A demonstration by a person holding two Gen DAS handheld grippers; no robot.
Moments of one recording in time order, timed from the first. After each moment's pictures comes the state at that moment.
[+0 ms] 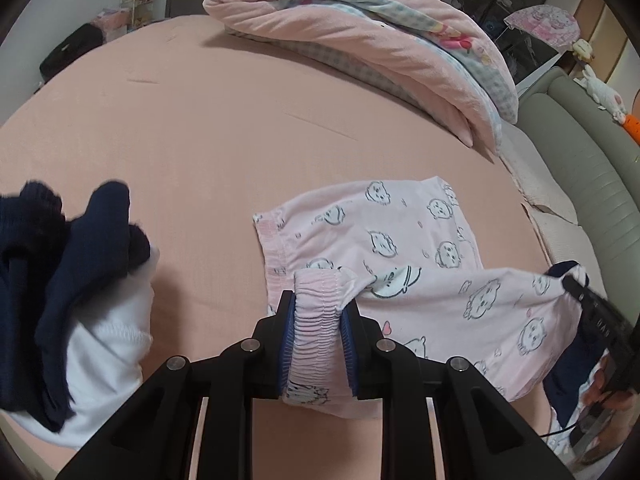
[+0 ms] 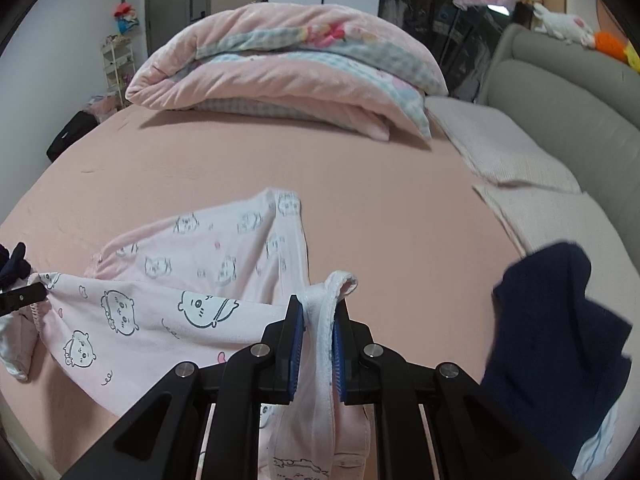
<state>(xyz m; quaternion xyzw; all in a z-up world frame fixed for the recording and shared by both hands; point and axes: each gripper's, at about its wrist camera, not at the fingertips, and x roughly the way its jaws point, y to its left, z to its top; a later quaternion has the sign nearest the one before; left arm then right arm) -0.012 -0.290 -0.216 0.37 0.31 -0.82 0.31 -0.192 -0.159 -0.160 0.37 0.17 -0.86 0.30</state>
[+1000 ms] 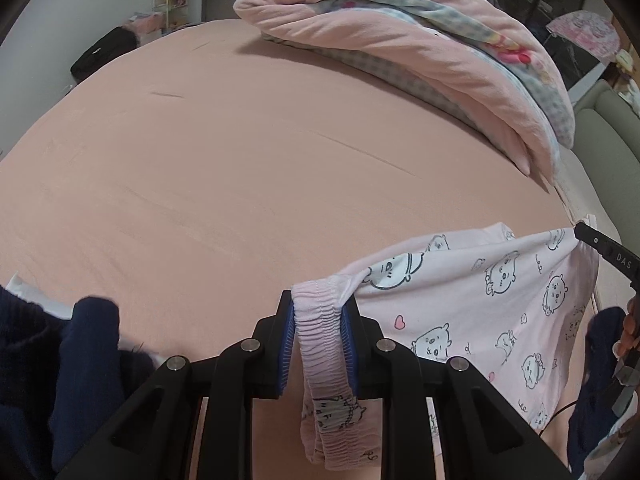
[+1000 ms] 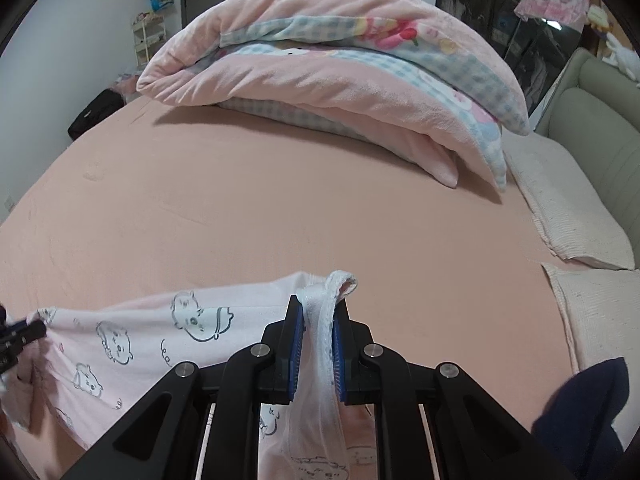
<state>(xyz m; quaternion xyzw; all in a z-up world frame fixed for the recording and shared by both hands) -0.054 -0.353 -0.228 0.38 0.30 -0.78 0.39 -0.302 -0.293 -0.165 0.38 0.19 -0.83 0.37</state>
